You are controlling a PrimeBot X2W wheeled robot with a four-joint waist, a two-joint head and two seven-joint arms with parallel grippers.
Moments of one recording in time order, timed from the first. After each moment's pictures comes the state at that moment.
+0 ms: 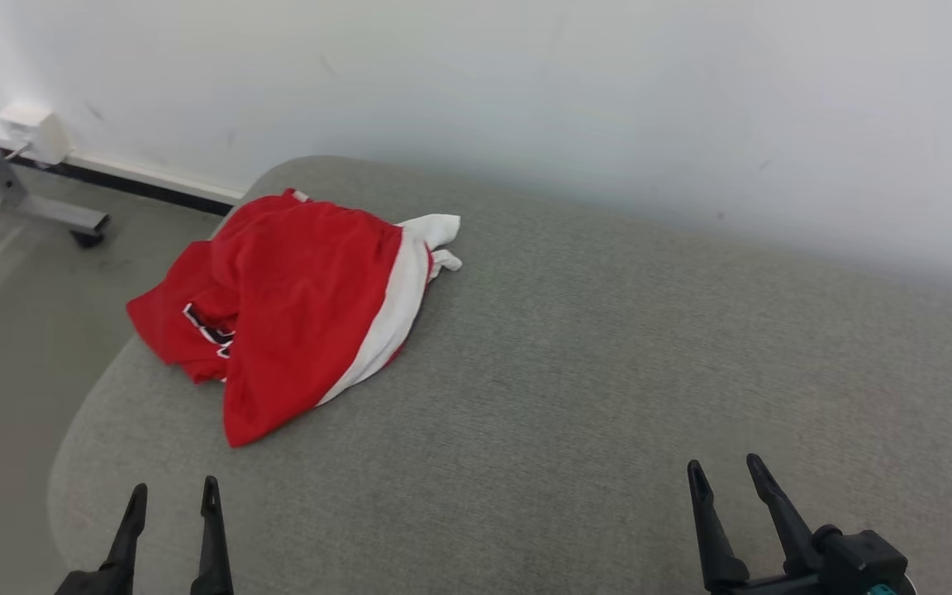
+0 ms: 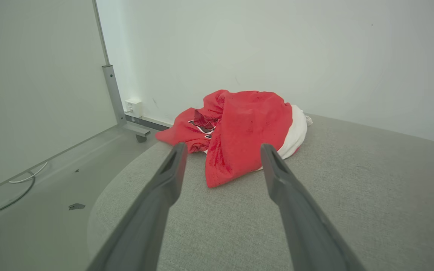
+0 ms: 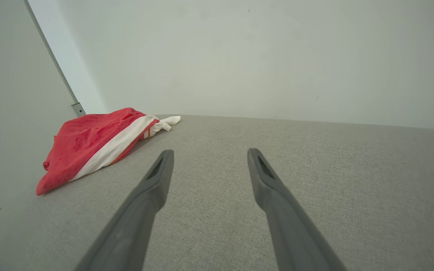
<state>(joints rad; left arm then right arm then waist) 0.02 0.06 0.08 0.17 -0.10 -0.04 -0.26 0.01 -0.08 0.14 0.22 0.25 0.13 -0.26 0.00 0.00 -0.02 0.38</state>
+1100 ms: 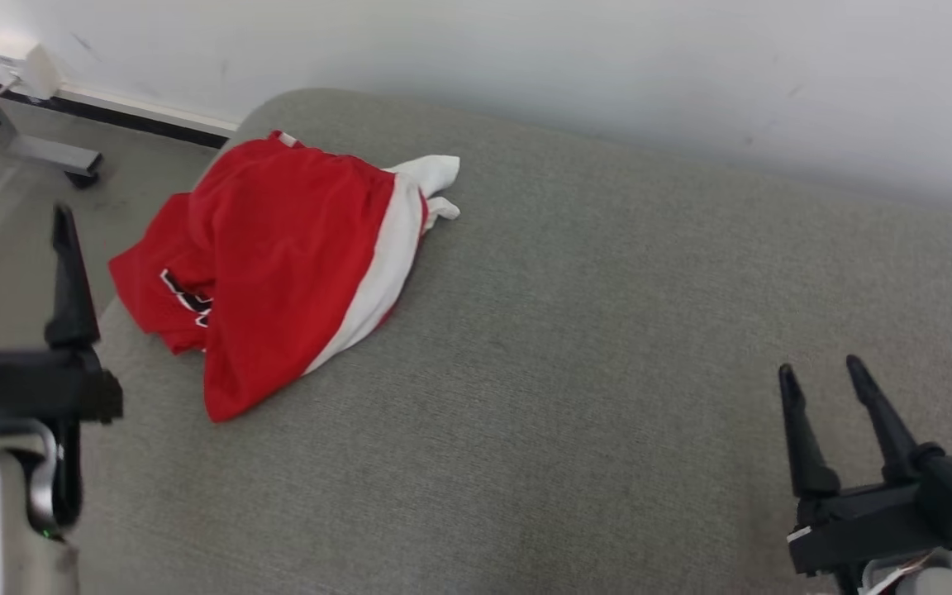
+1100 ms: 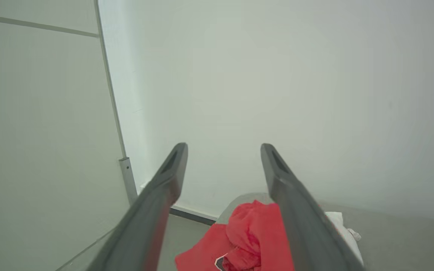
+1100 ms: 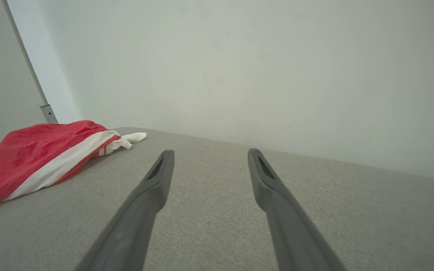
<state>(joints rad) -0.46 0.21 0.15 0.25 -0.16 -0.09 -0.25 -0.10 -0.21 0.05 0.16 0.22 0.13 -0.26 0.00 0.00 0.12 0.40</state>
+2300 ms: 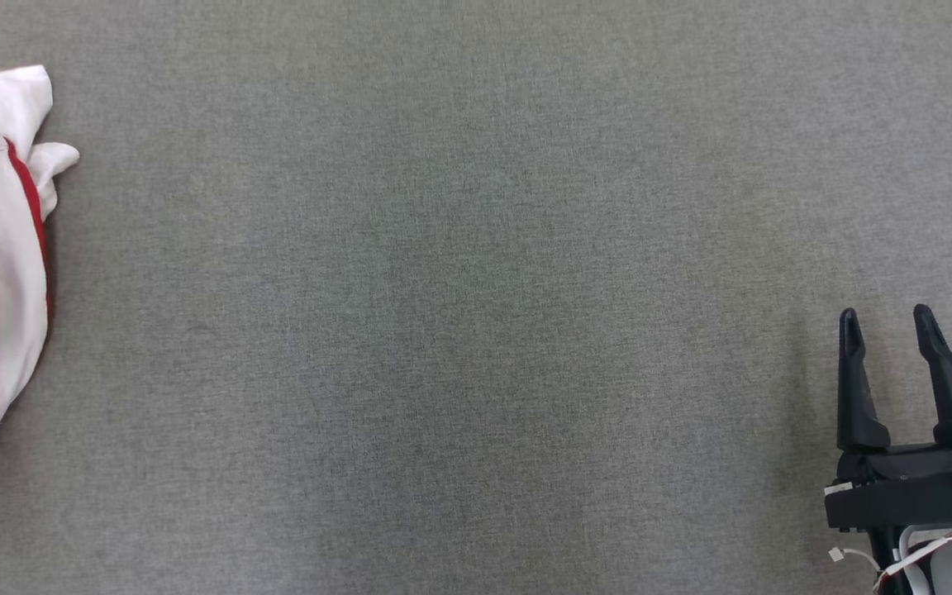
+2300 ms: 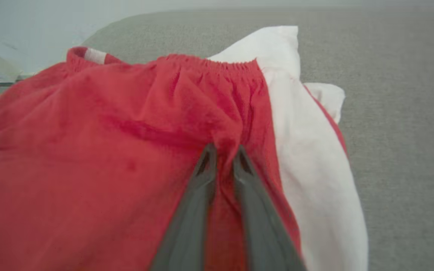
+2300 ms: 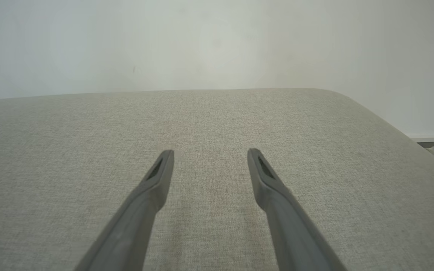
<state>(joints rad) -0.83 0.48 -0.02 0.81 -0.34 -0.13 0.19 -0.15 -0.18 -0.07 0.09 0.19 0.13 -0.26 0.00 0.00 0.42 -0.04</state>
